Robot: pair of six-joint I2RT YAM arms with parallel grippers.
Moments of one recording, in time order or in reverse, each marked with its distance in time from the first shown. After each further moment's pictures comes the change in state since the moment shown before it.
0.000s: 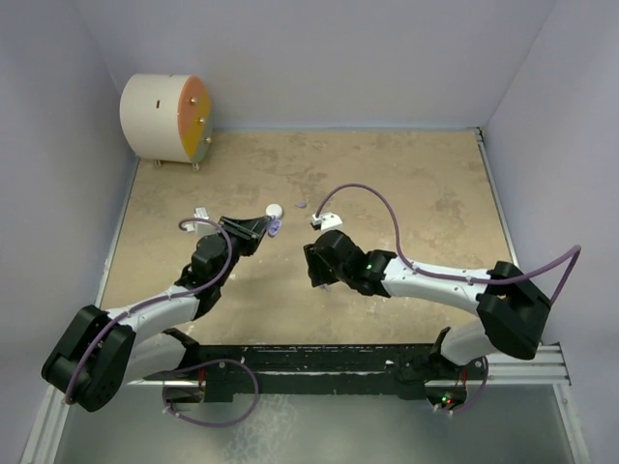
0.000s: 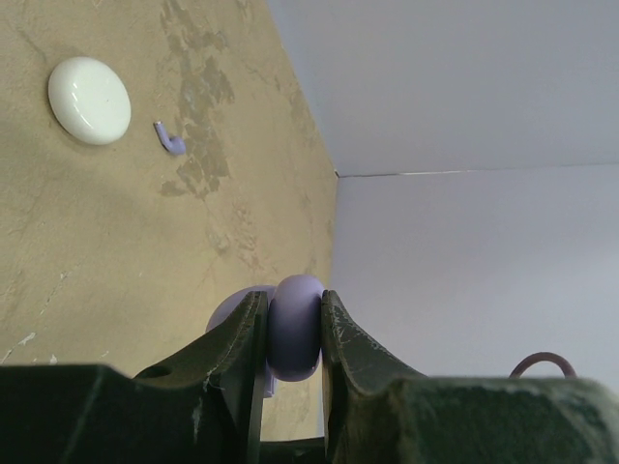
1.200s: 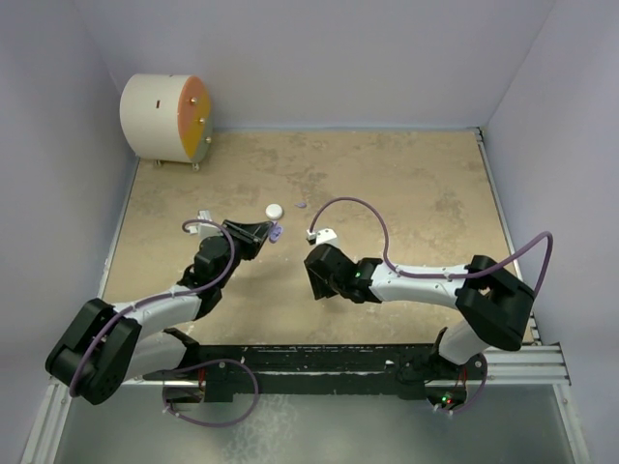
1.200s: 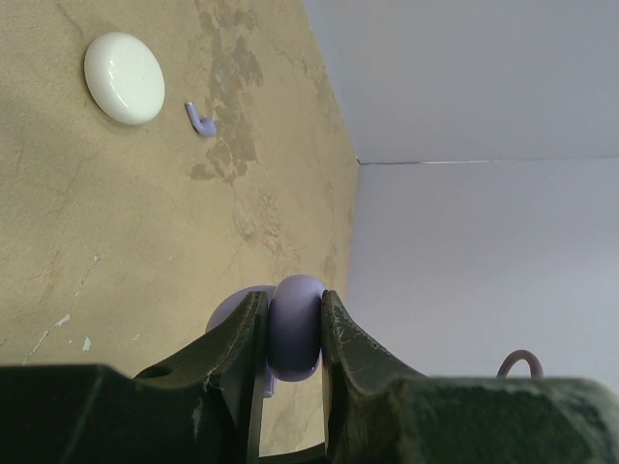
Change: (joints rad) left arm 0.000 0.039 -0.019 0.005 0.027 -0.001; right arm 0.070 0.093 -0.029 -0.039 0.025 0.070
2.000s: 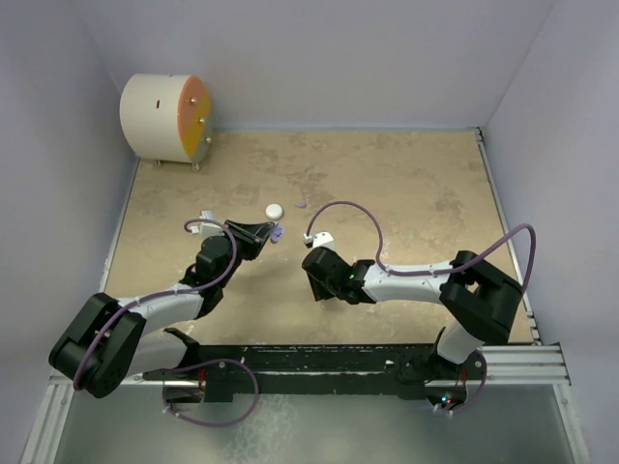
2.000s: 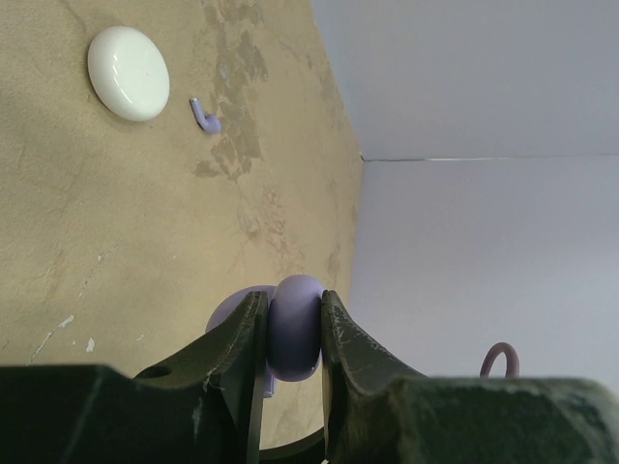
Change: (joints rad) left arm 0.000 0.042 0.000 0.037 0.008 -0.004; right arm 0.000 0.069 -0.010 0.047 0.009 -0.012
